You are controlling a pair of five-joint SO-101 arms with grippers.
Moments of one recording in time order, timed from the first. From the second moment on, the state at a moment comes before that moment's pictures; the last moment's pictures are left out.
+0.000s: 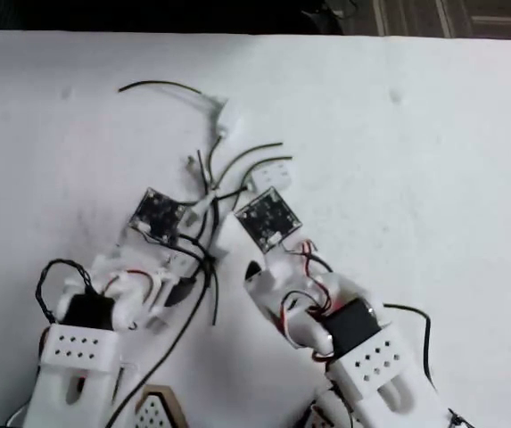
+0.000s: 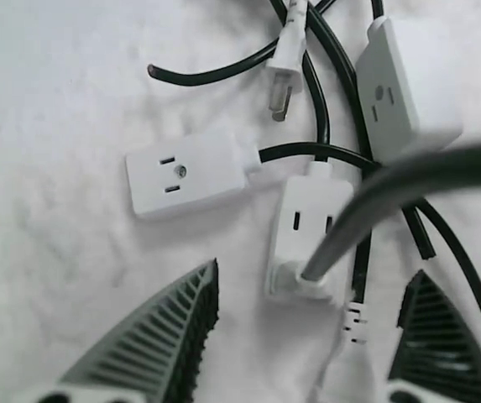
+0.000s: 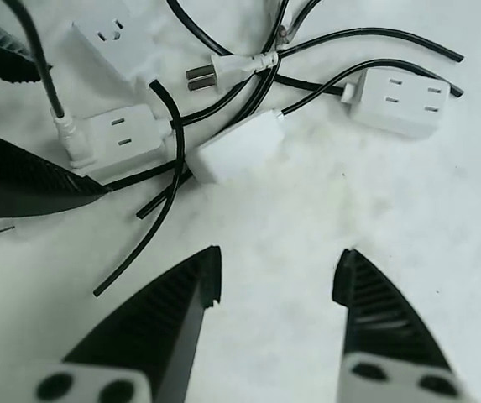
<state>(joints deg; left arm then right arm) 0.7 -63.9 79.3 52.4 -20.4 -35.2 -63.4 63.4 58.8 6.0</state>
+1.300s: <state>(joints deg) 1.7 -28.4 42.8 70.5 -19.7 -34.7 -63.4 63.4 58.8 4.1</state>
